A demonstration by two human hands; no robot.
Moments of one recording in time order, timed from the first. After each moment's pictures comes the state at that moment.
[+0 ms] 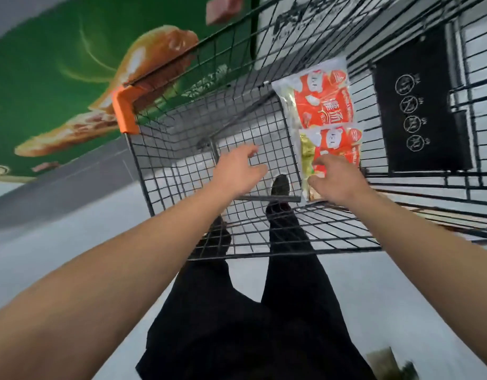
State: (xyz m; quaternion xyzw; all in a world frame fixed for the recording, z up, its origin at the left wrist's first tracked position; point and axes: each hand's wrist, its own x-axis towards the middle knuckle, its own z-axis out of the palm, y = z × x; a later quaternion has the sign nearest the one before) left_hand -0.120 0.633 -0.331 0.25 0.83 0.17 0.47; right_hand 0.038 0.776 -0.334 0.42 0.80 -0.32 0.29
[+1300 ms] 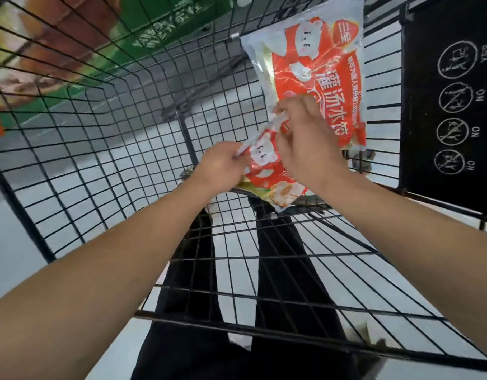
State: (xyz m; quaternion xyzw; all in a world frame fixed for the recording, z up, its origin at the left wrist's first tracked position) left_hand -0.094 0.716 -0.480 0.14 0.79 0.18 0.57; right_hand 0.010 0.859 -0.473 0.27 0.87 -0.41 0.09
